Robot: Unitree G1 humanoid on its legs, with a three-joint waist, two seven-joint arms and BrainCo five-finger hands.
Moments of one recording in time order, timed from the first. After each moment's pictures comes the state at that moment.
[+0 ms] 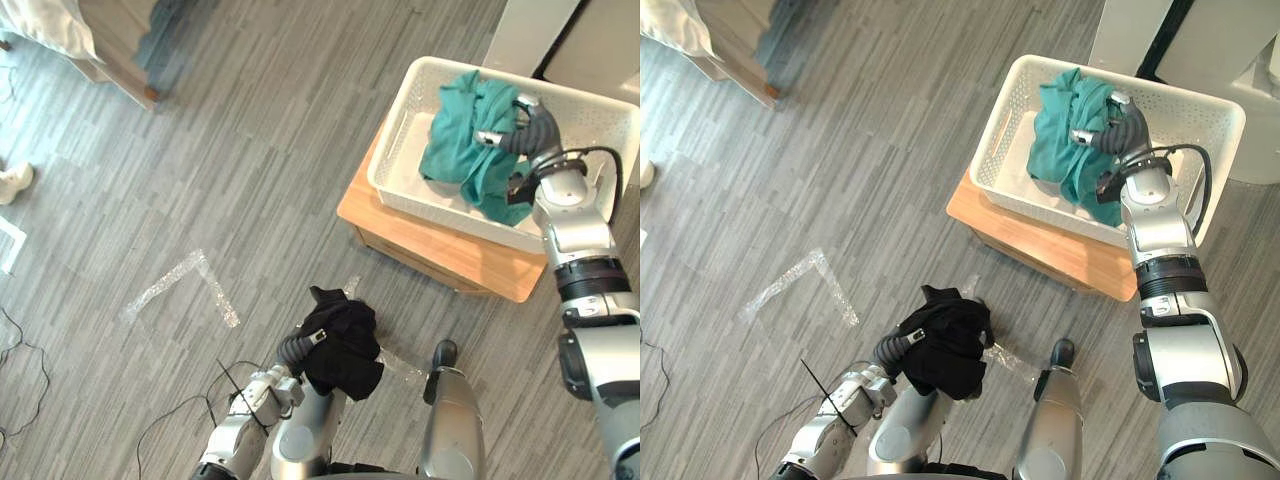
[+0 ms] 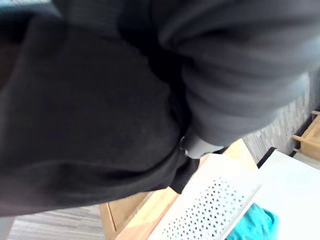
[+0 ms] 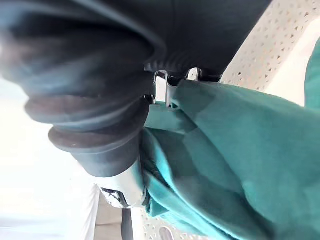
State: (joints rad) left arm 0.10 0.18 -0.32 0.18 -0.67 -0.01 -0.19; right arm -0.91 -0.63 0.07 0.65 0.11 0.02 -0.05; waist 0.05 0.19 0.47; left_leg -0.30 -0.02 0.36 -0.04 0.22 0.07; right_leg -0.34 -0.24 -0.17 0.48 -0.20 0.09
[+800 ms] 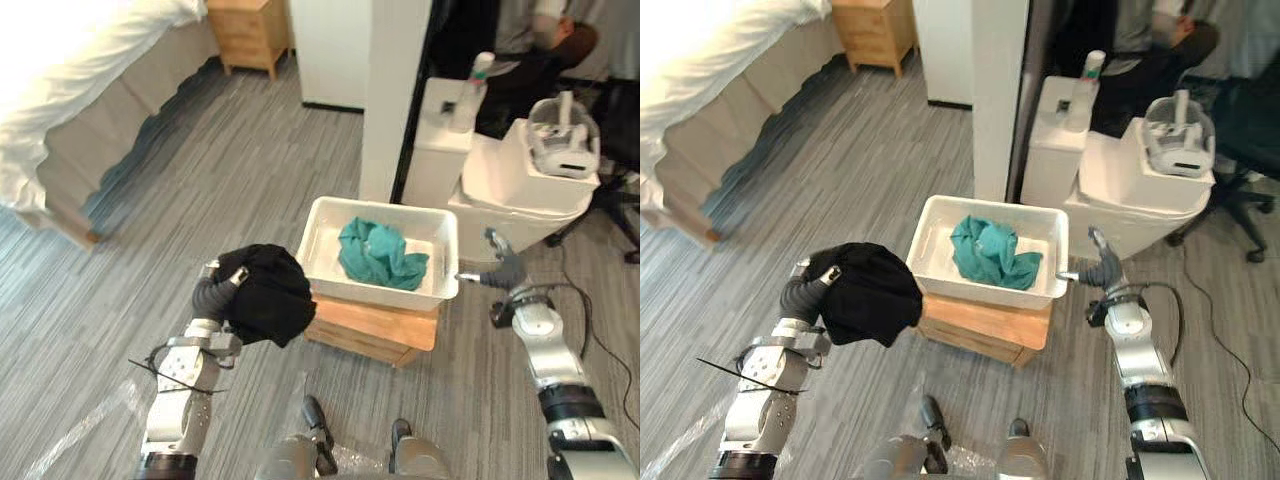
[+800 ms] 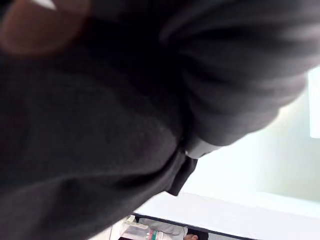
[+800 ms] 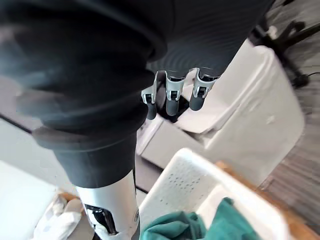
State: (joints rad) left arm -0.01 0.30 0.10 -0.09 -0.27 -0.10 0.02; right arm -0.14 -0.43 -0.15 0.38 -0.08 0.02 -0.02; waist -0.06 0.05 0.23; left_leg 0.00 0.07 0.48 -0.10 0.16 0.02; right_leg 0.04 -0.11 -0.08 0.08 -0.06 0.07
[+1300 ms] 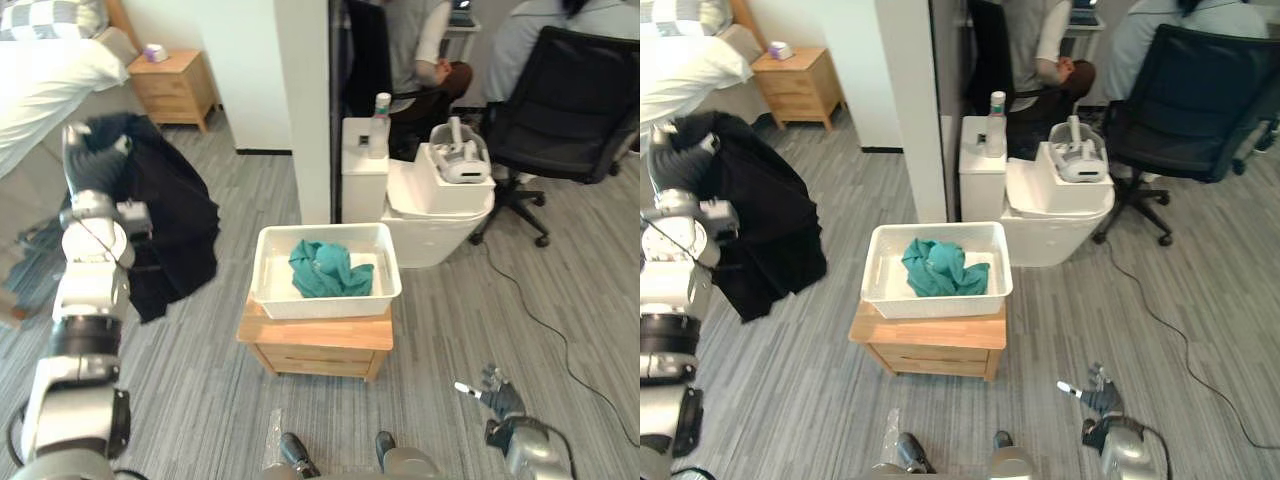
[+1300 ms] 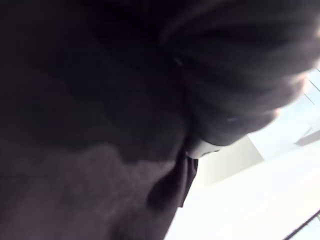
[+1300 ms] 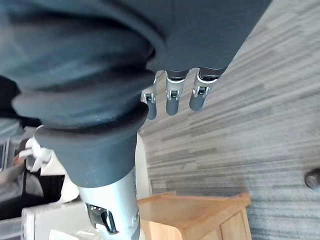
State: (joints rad) left arm -0.76 0.77 -0.01 0.52 -0.30 -0.11 0.27; right arm 0.24 -0.21 -0.14 0.53 0.34 -0.04 0.01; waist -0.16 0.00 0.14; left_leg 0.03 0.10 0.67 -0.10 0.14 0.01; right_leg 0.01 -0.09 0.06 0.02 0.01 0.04
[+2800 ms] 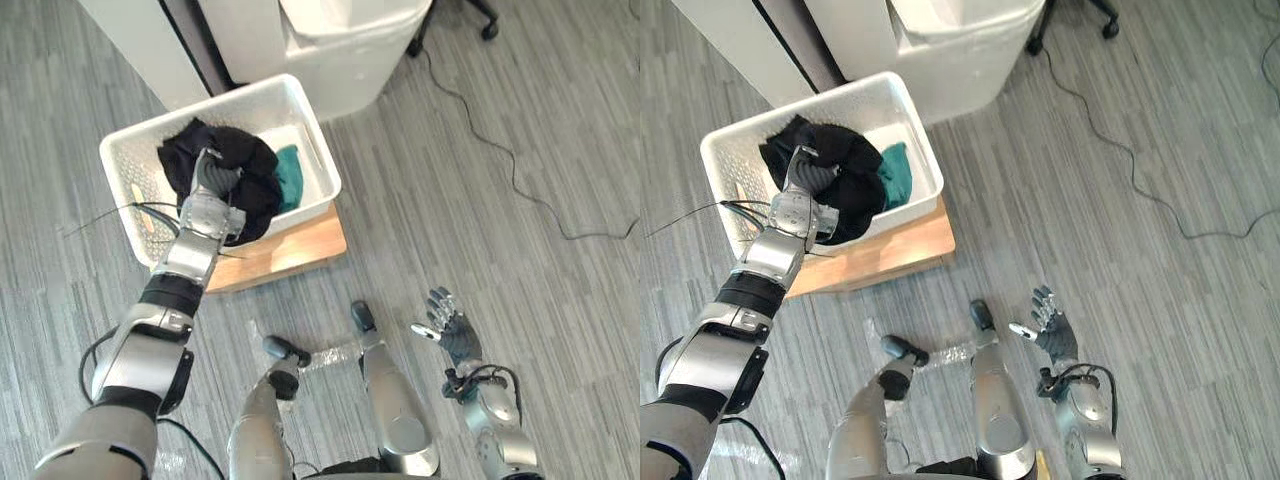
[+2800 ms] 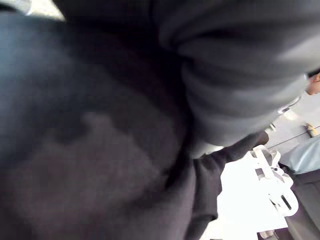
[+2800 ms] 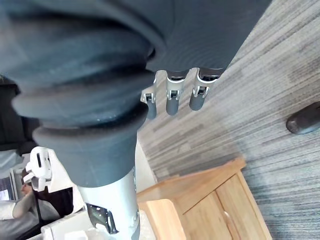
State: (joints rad) left arm -0.94 0.48 -0.21 0.66 -0.07 0.19 0.35; right arm 0.11 -0.20 0.06 0.16 0.40 -0.22 0.08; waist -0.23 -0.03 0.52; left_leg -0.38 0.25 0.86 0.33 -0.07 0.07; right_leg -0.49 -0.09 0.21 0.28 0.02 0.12
